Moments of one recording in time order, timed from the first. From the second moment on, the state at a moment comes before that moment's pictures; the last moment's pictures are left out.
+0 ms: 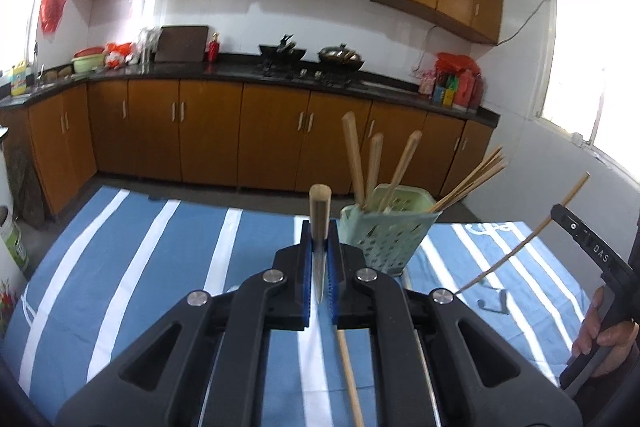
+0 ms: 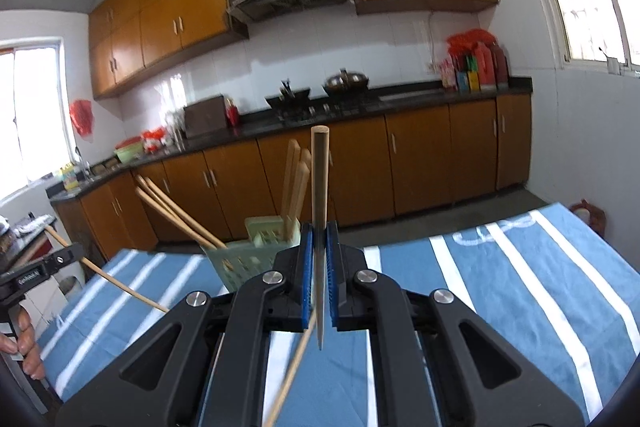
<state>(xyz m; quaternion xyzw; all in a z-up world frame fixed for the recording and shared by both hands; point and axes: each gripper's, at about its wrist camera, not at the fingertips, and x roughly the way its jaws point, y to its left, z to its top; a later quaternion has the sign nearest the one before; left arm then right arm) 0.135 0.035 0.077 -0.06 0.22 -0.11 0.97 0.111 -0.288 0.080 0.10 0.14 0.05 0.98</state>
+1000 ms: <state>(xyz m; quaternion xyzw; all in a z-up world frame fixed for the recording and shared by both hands) 0.182 -0.039 0.144 -0.04 0.14 -0.13 0.98 0.173 -0.252 0.124 0.11 0.04 0.08 0.99</state>
